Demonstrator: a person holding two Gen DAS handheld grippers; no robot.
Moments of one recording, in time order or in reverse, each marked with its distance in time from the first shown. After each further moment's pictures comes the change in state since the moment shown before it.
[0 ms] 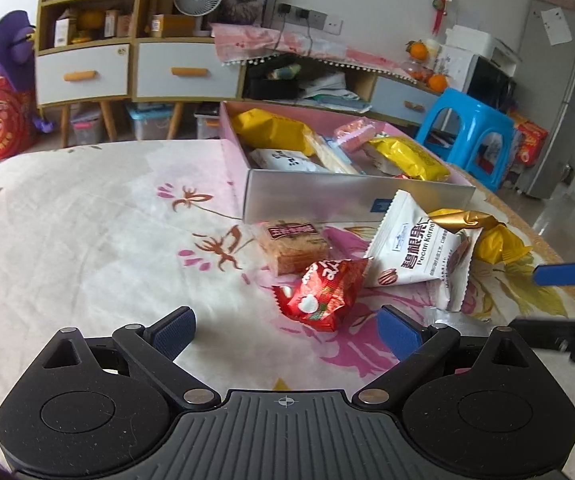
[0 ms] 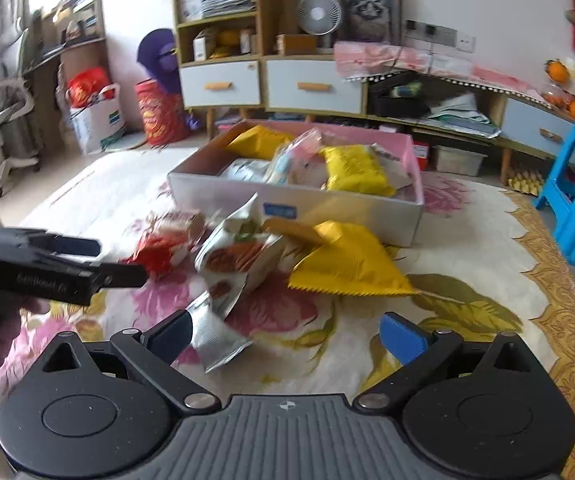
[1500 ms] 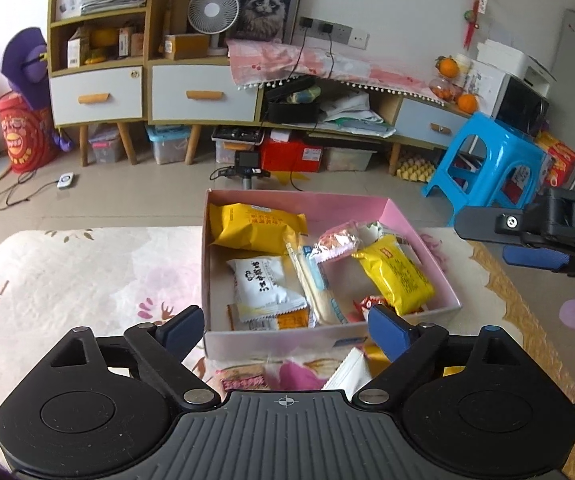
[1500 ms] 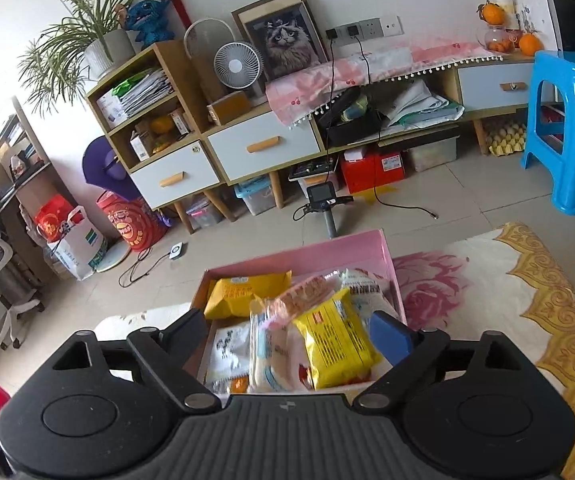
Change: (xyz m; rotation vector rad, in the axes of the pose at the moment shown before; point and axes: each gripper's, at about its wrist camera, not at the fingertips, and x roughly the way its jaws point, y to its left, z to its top) left arm -0.001 -0.051 0.119 -0.043 0.028 0.112; right arm 0.012 -0.064 0.133 0.381 -0.084 0.024
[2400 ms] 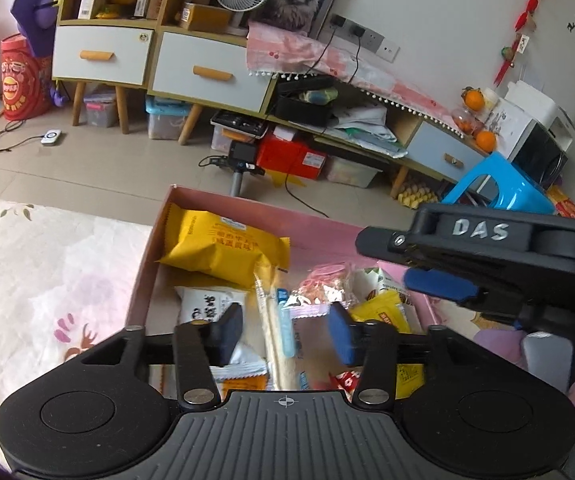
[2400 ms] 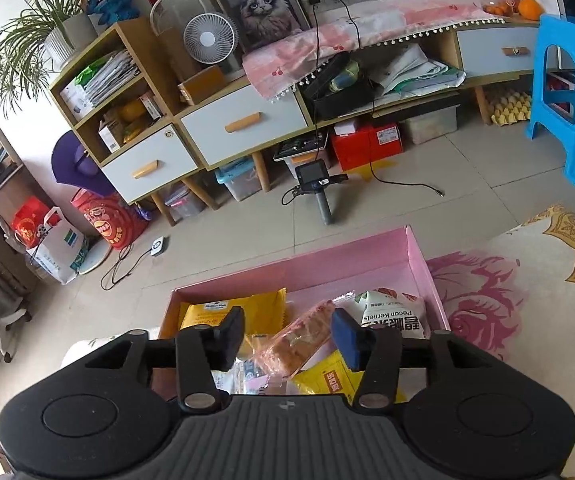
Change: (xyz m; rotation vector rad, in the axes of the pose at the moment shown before) left arm 0.081 -0.004 0.031 -0.204 0.006 -0.047; right arm 0.093 0.002 0.027 0.087 0.060 -0.020
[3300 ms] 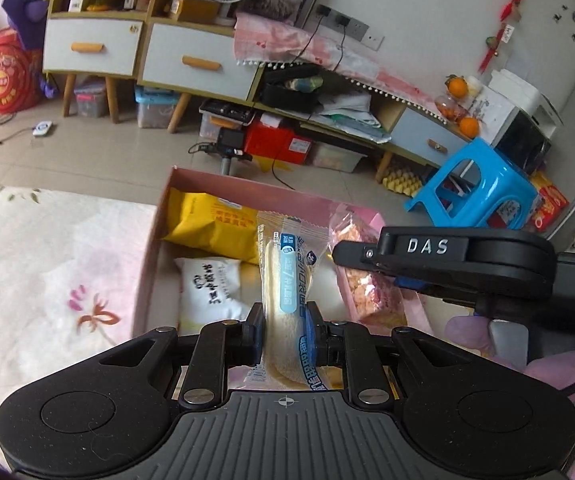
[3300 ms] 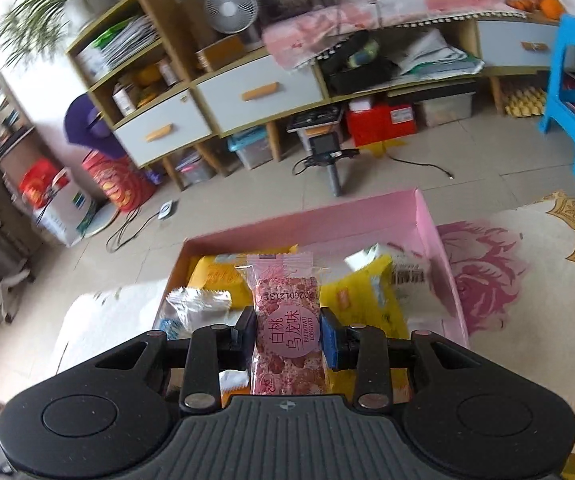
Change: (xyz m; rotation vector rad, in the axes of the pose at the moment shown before) left arm -0.020 0.004 -0.011 0.005 0.047 -0.050; right arm 0.000 0.002 -0.018 -0.052 0.067 0.001
